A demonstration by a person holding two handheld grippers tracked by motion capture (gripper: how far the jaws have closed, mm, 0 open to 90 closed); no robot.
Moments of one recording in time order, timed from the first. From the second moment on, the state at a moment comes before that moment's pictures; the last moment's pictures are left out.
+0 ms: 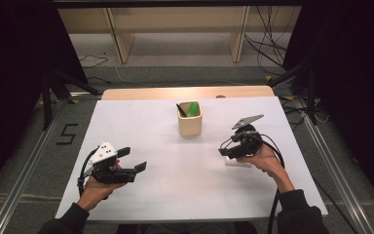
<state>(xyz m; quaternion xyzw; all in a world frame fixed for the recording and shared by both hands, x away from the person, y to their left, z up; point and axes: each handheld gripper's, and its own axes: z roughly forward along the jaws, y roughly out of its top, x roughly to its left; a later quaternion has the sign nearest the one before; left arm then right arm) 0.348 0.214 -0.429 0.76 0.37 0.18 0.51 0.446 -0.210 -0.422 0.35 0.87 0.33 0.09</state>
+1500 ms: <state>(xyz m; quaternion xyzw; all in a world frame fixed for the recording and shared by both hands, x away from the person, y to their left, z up) 0.348 0.214 -0.430 0.76 0.37 0.18 0.50 0.446 -0.205 -0.458 0.29 0.94 0.18 0.08</state>
